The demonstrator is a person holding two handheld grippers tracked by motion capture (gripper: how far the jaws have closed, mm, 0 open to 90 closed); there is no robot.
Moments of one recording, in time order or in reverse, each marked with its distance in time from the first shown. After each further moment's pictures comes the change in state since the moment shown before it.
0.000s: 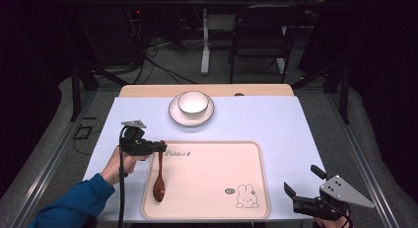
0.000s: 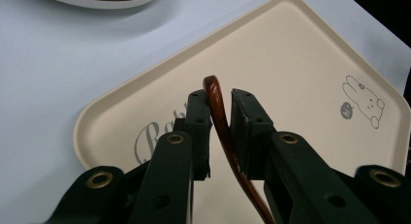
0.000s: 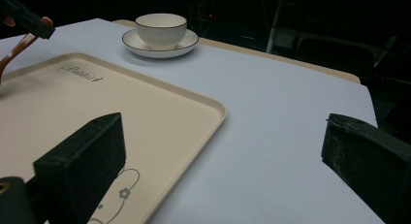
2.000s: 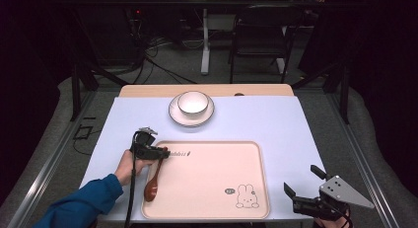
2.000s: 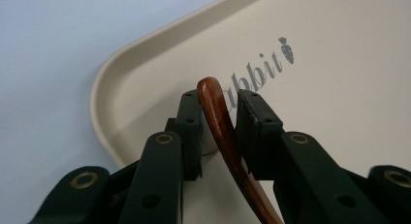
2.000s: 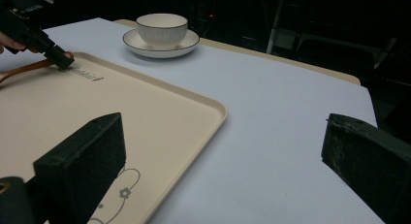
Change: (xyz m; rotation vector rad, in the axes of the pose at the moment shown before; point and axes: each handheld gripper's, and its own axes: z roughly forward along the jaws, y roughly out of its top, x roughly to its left) left arm 0.015 -0.015 0.042 0.136 0.163 -0.026; right arm 0.001 0.000 0.000 -0.001 0.001 -0.006
